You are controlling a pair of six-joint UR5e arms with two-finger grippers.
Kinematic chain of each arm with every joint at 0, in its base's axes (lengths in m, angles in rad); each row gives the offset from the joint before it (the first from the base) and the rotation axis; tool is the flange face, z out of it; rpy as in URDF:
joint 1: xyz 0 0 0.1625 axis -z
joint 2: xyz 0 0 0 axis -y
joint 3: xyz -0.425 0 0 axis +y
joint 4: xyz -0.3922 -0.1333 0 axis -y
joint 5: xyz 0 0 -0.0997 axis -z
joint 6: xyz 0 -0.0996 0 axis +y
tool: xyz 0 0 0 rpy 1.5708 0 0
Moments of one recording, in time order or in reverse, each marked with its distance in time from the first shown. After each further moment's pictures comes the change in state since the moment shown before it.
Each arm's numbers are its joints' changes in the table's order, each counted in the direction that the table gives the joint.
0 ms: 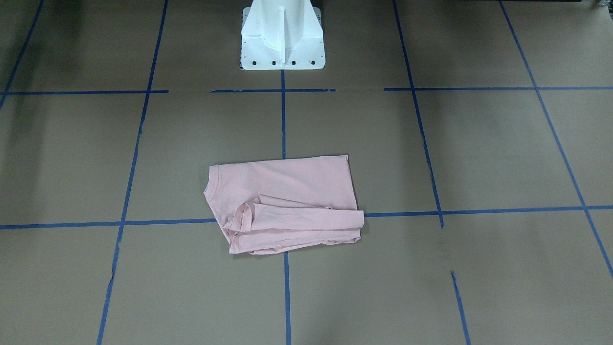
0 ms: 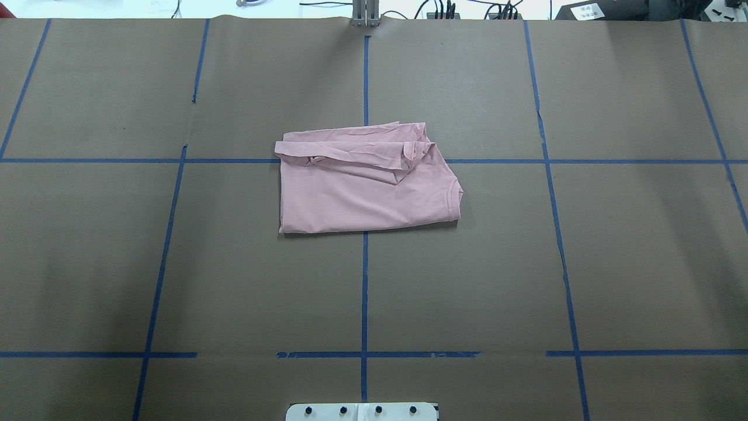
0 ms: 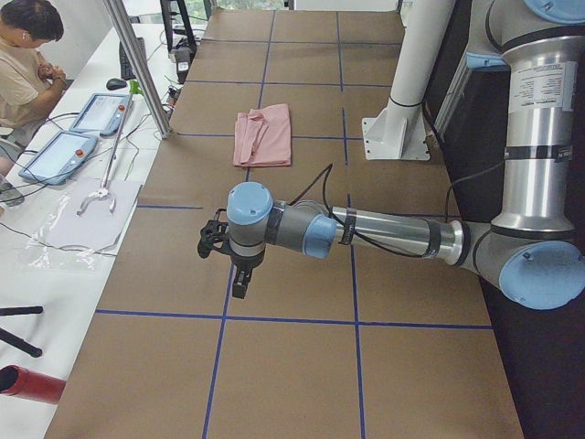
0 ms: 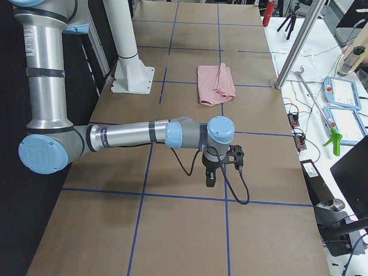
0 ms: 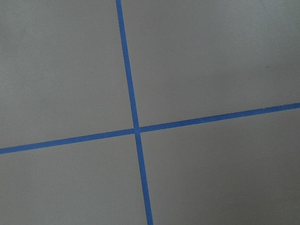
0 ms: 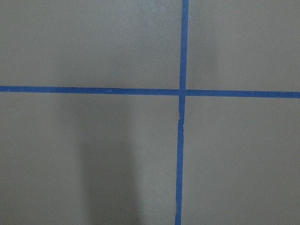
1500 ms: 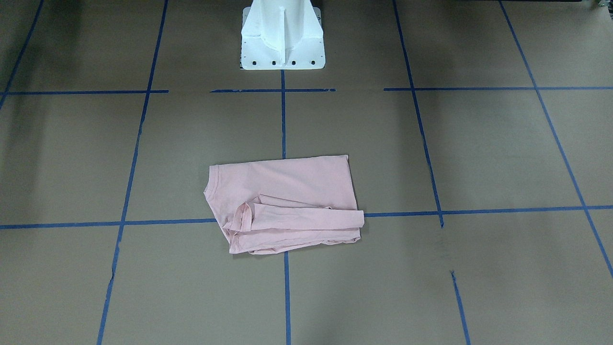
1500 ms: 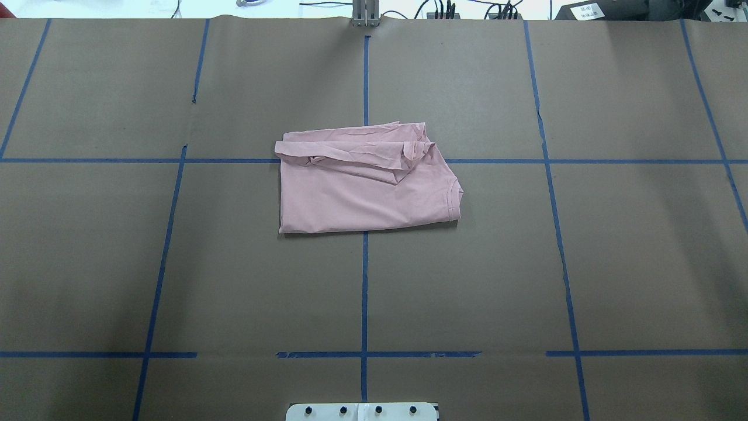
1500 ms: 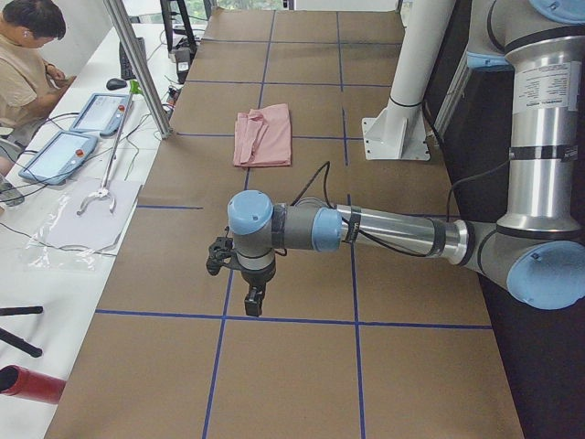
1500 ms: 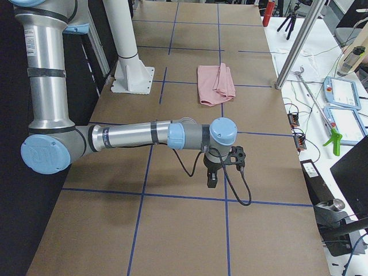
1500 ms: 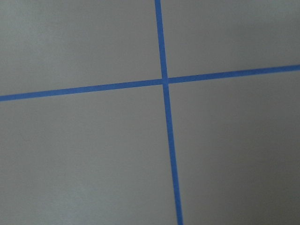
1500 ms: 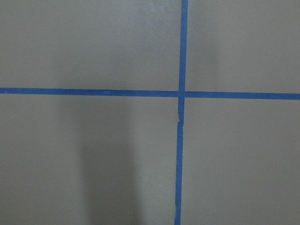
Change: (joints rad) left arm 0.035 0.016 0.034 0.242 0.075 -0.208; right arm 0.001 0.013 0.017 0.002 0.004 0.006
